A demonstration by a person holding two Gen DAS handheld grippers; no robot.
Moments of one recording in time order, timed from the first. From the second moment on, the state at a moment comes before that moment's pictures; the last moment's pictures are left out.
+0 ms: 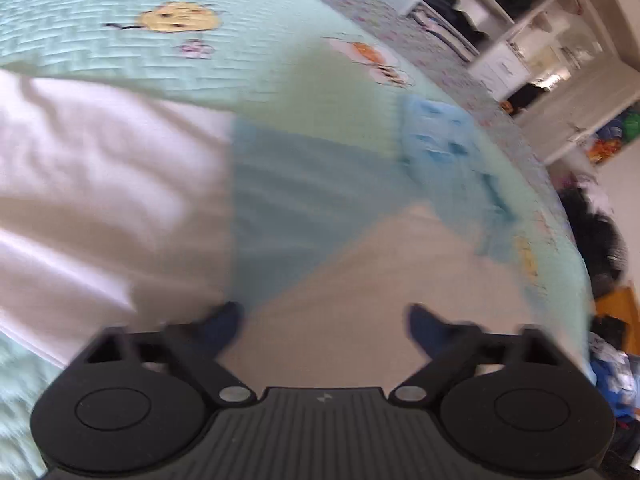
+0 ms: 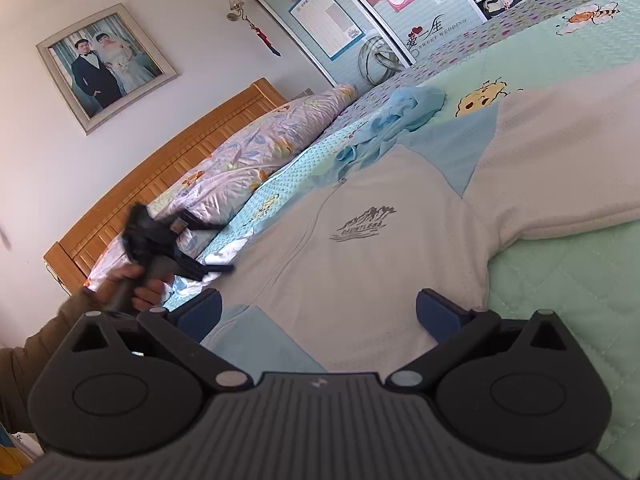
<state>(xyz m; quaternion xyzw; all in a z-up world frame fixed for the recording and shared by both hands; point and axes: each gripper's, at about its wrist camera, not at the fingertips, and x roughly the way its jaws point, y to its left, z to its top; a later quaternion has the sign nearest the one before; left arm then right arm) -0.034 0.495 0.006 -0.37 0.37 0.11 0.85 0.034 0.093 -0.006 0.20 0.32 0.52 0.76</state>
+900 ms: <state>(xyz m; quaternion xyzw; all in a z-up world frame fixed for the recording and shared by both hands) -0.037 0.457 0.040 -0.41 0.27 0.21 0.84 0.036 0.088 -0.007 0.22 0.32 0.53 0.76</state>
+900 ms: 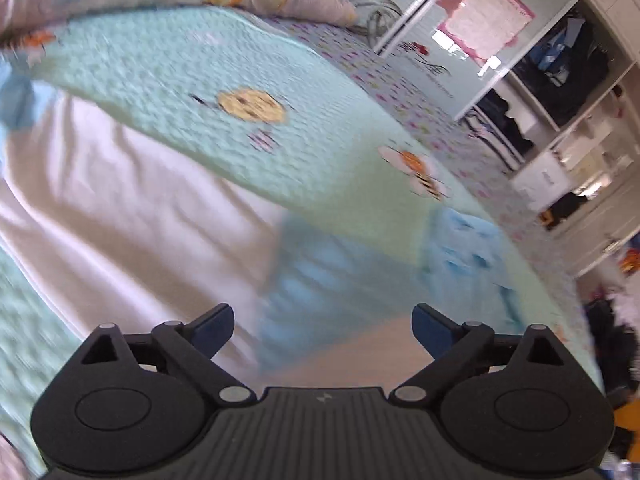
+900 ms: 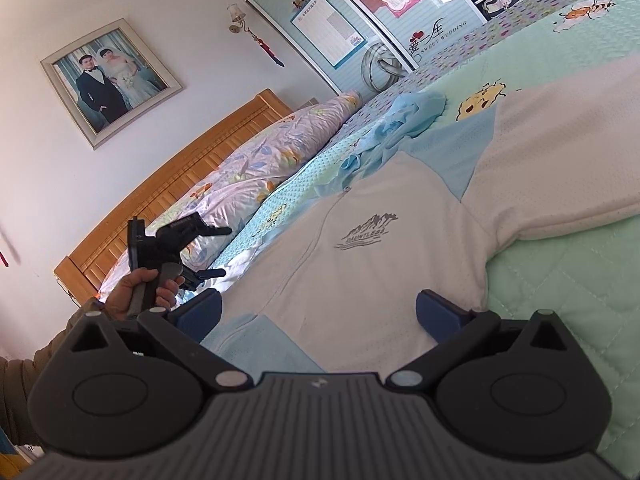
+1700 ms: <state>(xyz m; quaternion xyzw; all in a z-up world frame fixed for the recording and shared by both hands) -0.005 0.369 0.008 -0.44 0.23 0.14 0.86 0.040 0.077 -0.009 0.27 0.30 0.54 0.74</state>
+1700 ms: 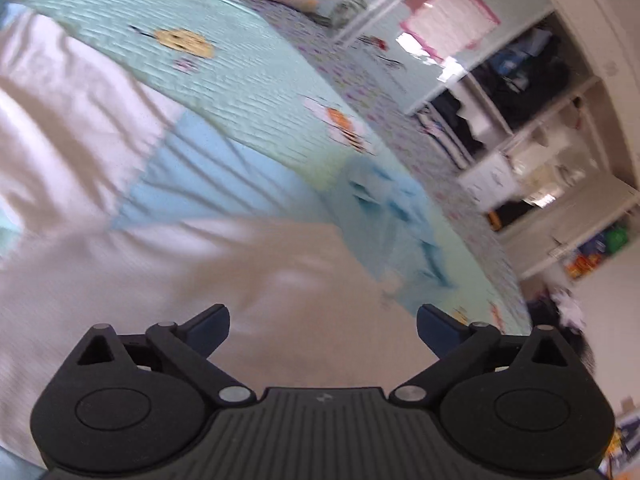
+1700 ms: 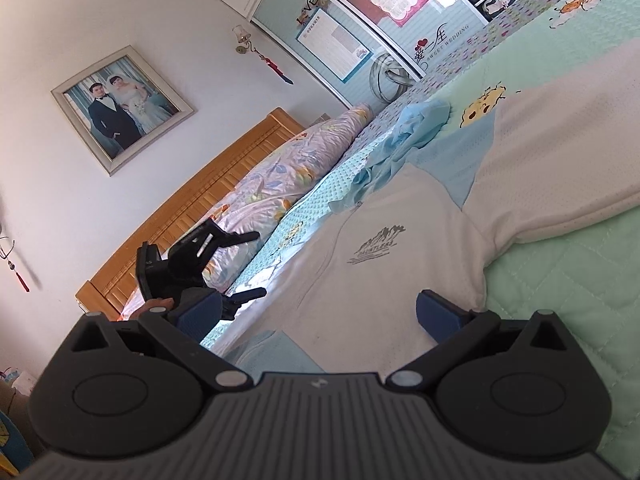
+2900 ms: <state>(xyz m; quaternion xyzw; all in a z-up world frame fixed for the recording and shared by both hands) -0.010 0.314 -0.025 -0.28 0.21 0.11 0.93 0.174 0.021 0.050 0.26 0.37 0.36 0.82</state>
